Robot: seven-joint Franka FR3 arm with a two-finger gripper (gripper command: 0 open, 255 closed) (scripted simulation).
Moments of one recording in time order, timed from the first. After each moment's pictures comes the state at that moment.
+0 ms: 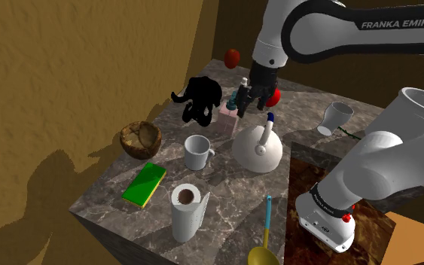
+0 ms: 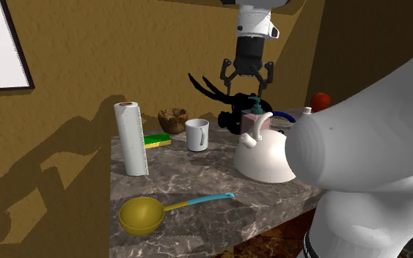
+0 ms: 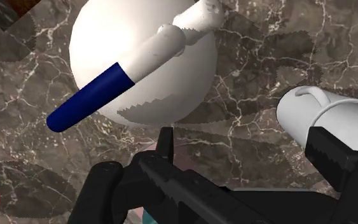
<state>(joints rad) 0.07 -0.60 0.27 -2.46 0.22 1.84 0.28</state>
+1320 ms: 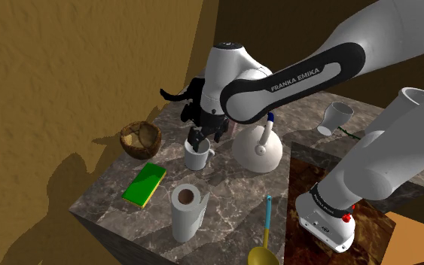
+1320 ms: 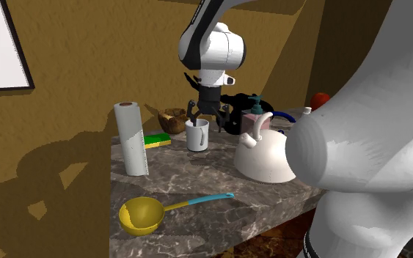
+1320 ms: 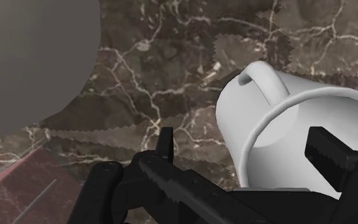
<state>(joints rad) 0.09 -0.13 0.49 -2.42 0.19 2.31 0.50</state>
